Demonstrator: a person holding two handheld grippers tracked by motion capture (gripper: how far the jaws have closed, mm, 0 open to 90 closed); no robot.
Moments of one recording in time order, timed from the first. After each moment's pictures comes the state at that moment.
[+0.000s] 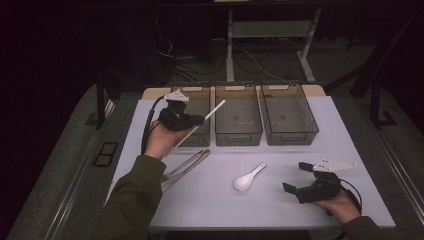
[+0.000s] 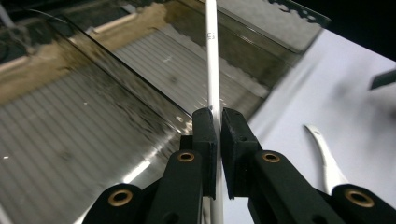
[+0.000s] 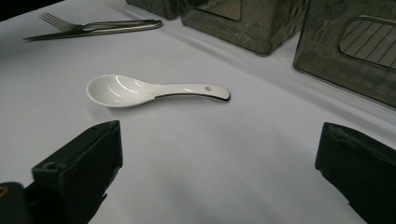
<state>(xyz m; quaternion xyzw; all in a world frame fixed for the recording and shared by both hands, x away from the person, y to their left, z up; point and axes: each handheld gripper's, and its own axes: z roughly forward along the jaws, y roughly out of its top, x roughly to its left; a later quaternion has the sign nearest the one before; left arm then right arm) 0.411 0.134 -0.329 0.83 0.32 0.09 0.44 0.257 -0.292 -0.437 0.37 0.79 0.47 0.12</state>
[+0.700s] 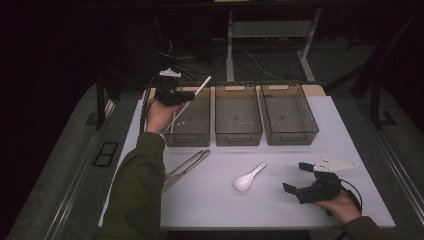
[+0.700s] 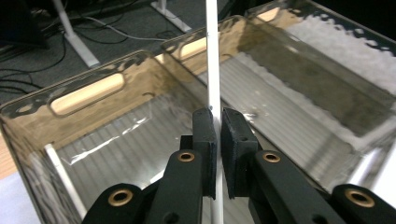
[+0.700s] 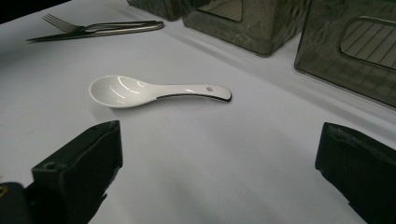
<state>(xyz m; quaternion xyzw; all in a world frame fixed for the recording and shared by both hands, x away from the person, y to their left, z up) 0.495 0.158 -0.334 0.81 0.38 0.14 0.43 0.256 -0.293 -0.437 0.37 0.79 0.48 0.12</state>
